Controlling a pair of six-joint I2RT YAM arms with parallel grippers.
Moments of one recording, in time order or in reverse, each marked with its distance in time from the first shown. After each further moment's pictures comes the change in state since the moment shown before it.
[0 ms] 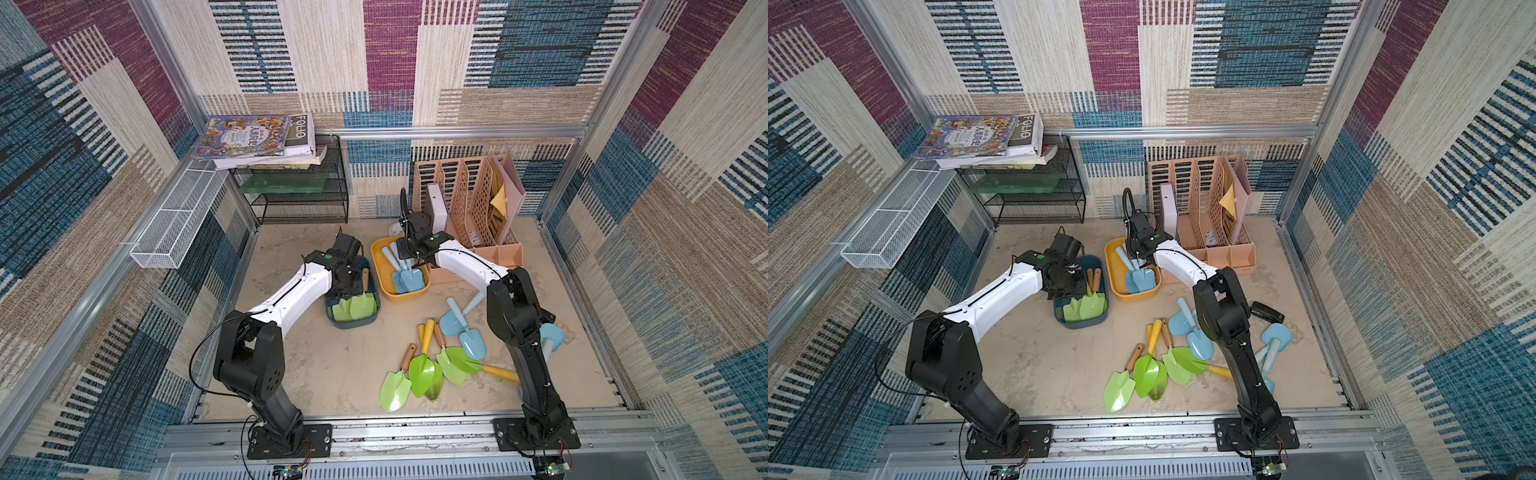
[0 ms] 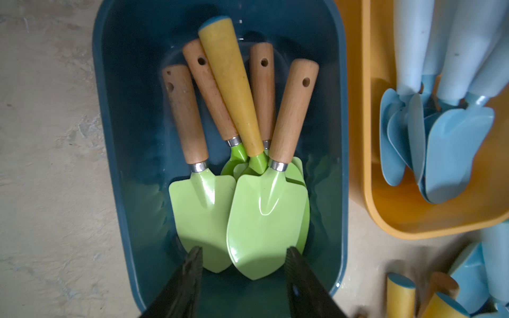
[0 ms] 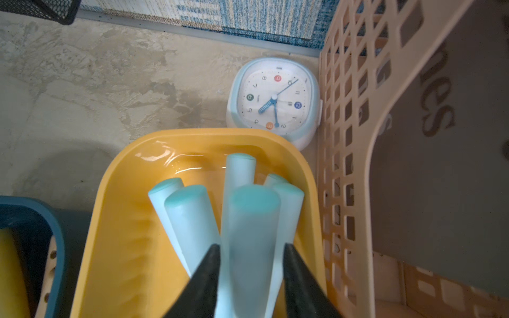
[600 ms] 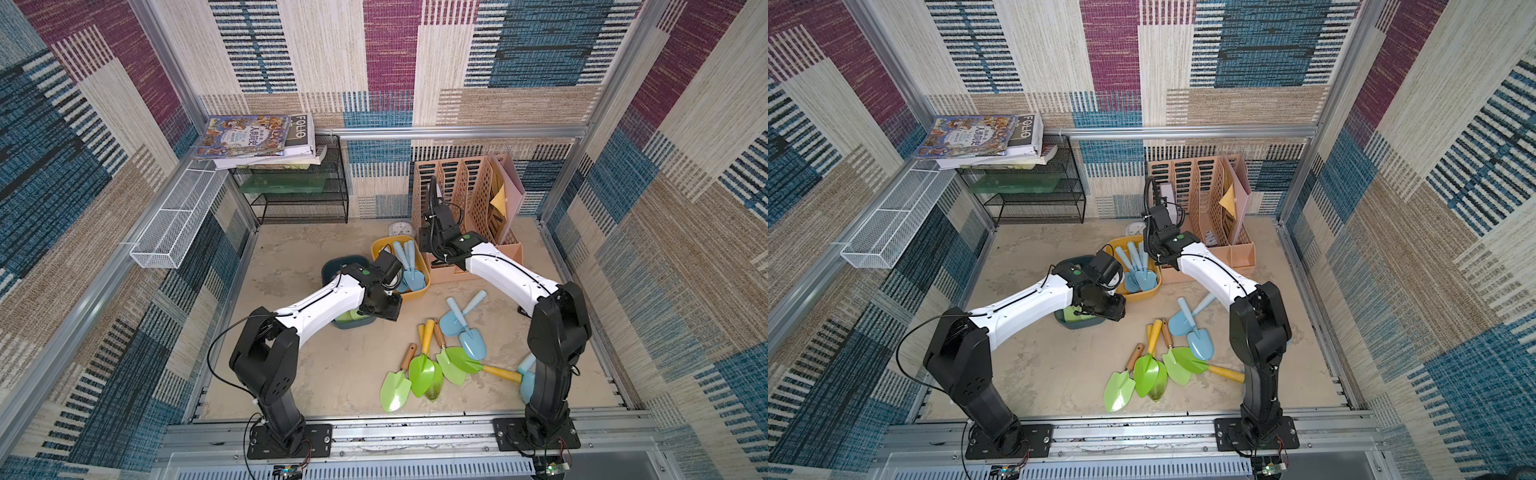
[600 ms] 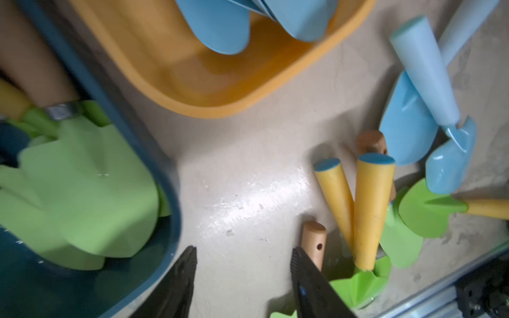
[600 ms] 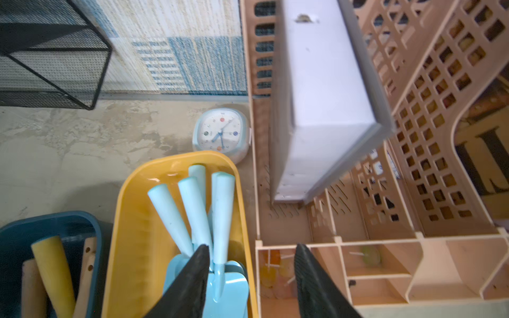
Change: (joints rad) left arm -0.289 0.065 0.005 -0.002 0.171 0.195; right arm -0.034 -0.385 -0.340 0.061 0.138 0.089
